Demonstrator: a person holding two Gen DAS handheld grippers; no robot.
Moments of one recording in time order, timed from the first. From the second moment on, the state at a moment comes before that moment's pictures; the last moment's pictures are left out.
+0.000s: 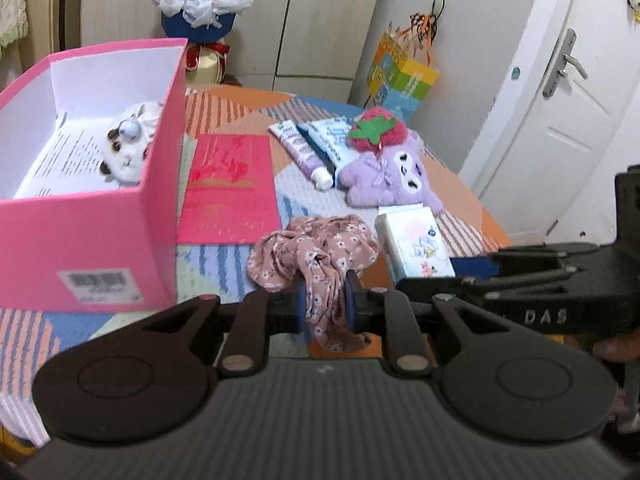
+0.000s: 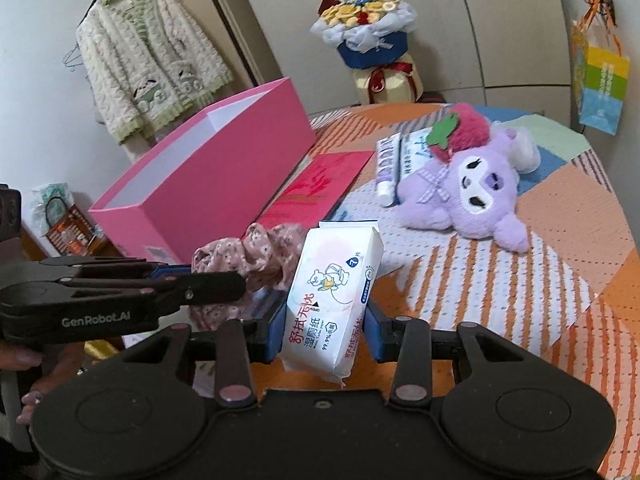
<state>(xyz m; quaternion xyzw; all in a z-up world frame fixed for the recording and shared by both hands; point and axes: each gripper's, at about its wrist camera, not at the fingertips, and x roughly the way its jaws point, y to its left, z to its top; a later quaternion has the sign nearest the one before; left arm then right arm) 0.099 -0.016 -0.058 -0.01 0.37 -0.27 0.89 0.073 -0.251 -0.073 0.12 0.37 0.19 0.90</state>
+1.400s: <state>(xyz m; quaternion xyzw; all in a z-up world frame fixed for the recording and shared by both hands) 0.177 0.127 0.072 -0.02 0.26 -0.18 0.95 0.191 -0.096 0.048 0.08 0.34 0.36 0.87</state>
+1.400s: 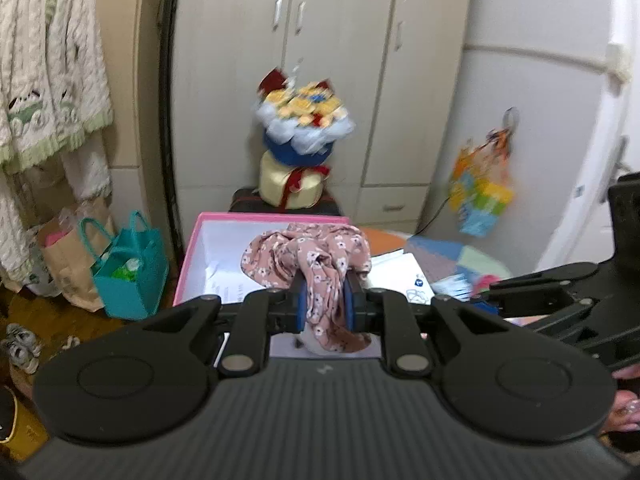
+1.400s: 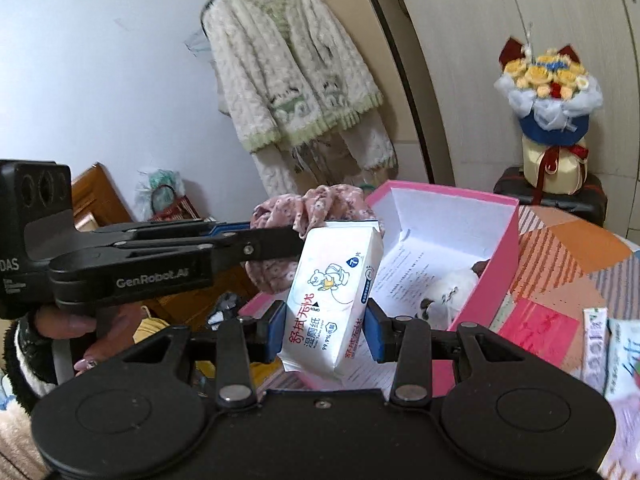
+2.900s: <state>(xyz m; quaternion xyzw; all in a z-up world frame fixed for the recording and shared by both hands) 0.131 0.118 0.063 0.09 0.29 -0.13 0.94 0.122 -0.079 0.068 -0.13 0.28 0.35 0.88</state>
